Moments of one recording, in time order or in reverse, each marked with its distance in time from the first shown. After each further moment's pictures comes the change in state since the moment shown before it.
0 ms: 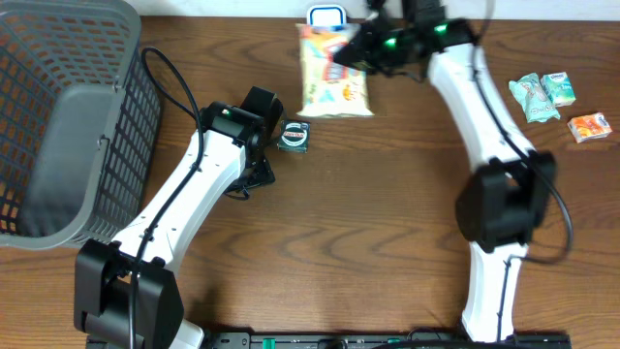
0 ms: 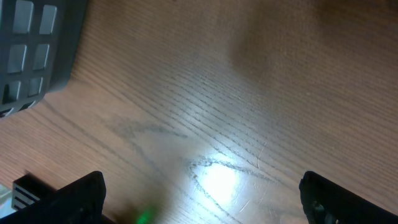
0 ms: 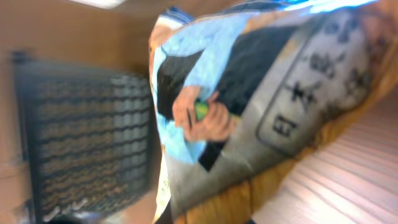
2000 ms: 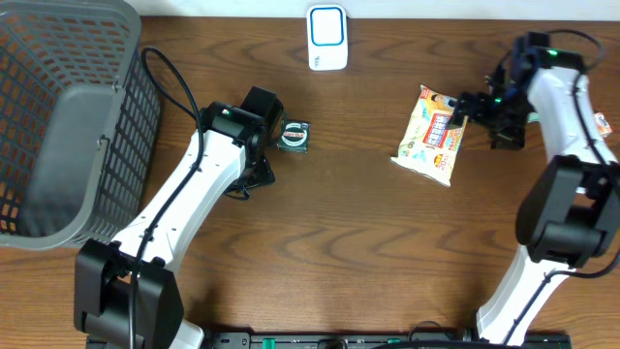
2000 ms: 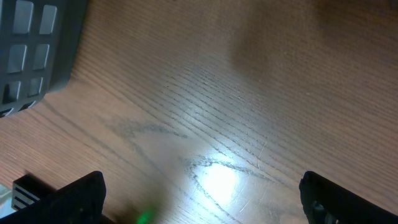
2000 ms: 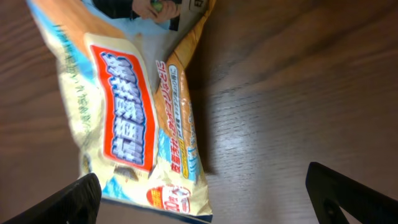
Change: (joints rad) left arm 0.000 0.000 0.000 0.000 0.000 0.000; right arm -0.416 -0.101 -0.348 -0.336 0.423 -0.343
